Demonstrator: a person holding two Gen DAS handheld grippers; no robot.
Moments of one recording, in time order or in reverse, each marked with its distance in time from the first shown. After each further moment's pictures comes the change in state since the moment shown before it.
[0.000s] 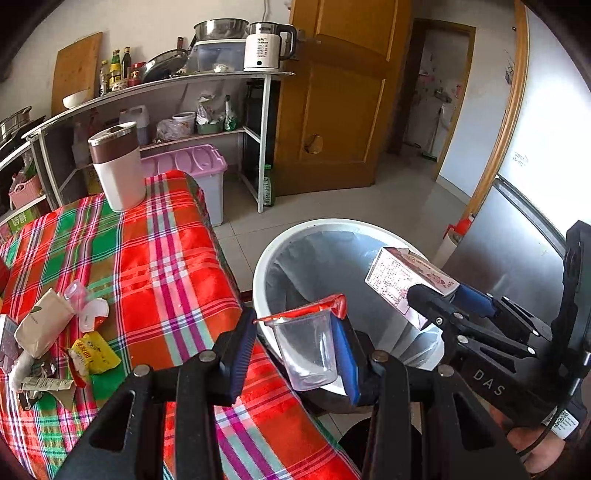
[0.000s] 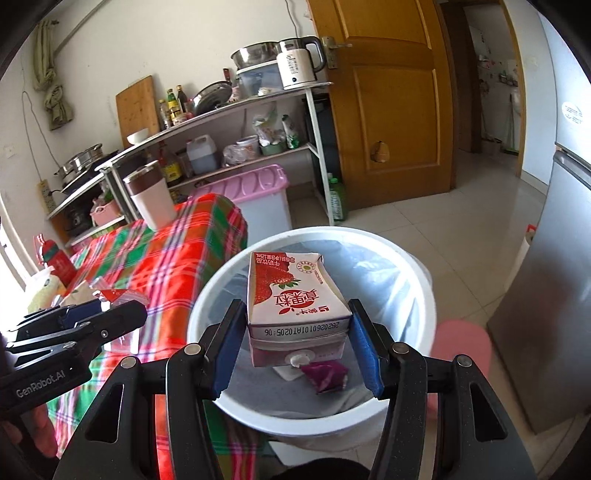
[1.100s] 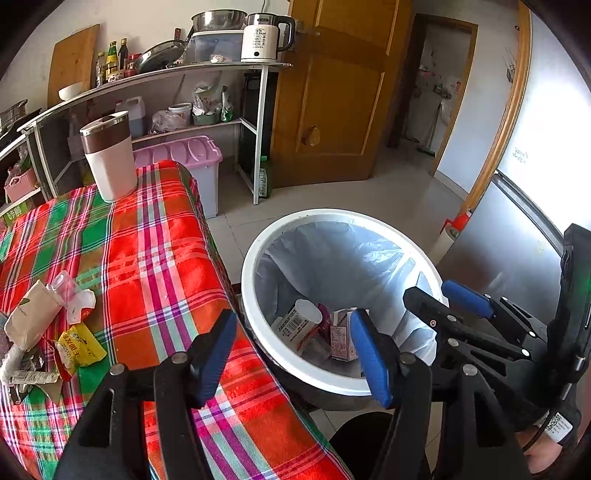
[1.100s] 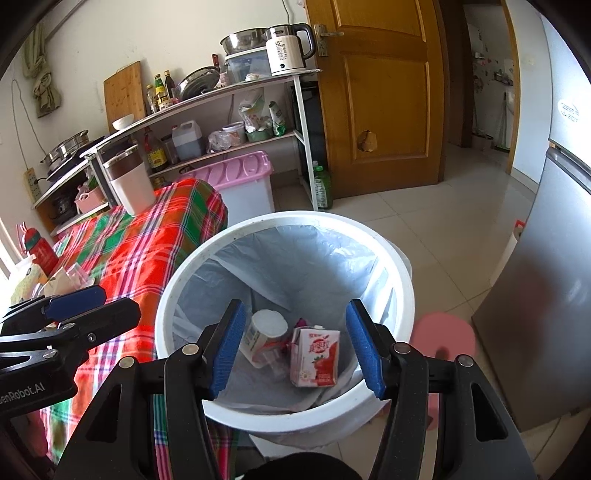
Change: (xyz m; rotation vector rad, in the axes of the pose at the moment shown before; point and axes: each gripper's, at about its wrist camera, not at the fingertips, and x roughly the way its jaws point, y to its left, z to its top) left arm 0.003 -0.002 -0.004 -0.022 0.026 -0.014; right arm 0.002 -0.006 -0.007 -0.014 0.036 -0.040
